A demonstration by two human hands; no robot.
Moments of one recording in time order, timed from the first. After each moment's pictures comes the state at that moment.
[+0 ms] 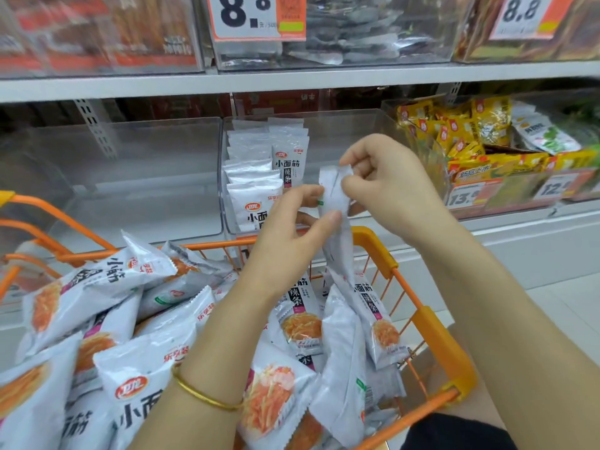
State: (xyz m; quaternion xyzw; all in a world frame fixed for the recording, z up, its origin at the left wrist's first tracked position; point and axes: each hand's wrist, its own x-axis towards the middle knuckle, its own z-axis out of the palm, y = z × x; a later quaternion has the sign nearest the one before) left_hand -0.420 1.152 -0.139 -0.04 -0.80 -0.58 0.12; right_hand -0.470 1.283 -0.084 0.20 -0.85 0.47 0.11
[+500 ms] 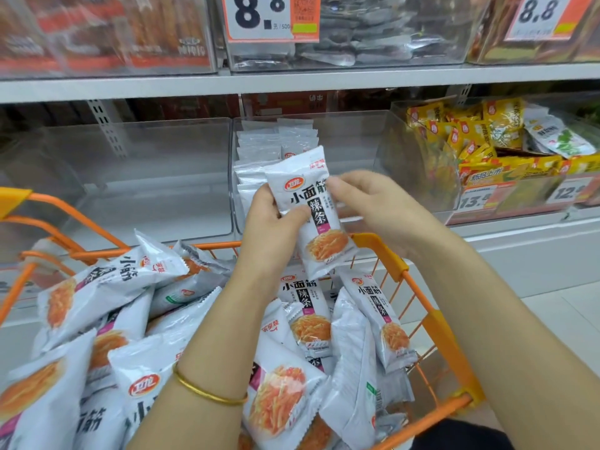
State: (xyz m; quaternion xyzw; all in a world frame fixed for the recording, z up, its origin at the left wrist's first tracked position) left_hand -0.427 1.140 -0.133 0.07 -0.65 -0.75 0.14; right_hand -0.480 1.271 -0.110 0.14 -0.80 0.57 -0.12
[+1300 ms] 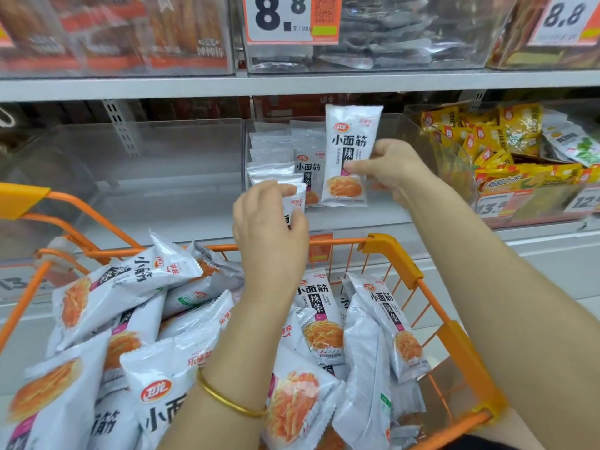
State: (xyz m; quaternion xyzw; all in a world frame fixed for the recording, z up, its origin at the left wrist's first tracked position) left_hand -0.428 1.129 -0.145 0.13 -0.86 -0.36 0.34; right_hand -0.566 1.262 -0.102 0.05 -0.82 0.57 -0.05
